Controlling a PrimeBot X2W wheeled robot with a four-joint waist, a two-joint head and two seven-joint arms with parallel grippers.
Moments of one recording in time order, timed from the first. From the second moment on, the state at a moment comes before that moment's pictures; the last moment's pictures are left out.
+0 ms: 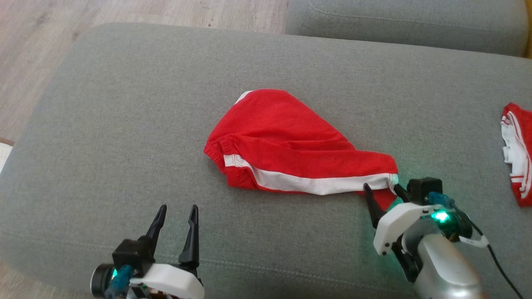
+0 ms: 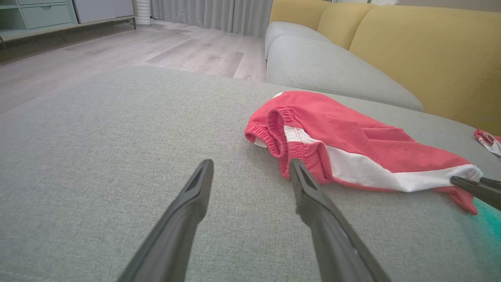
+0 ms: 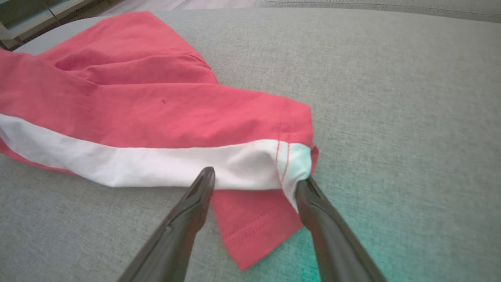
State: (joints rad) left arm -0.08 0.34 -0.64 0.16 -0.65 0.27 -0.18; right arm -0.36 -0.05 0.13 0.87 0.12 0.12 -0.07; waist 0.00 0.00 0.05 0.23
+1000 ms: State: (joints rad) left arm -0.30 0.20 -0.69 0.37 -0.72 0.14 -0.15; right arm -0.53 -0.07 0.29 0.99 0.19 0.12 -0.20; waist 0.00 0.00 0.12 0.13
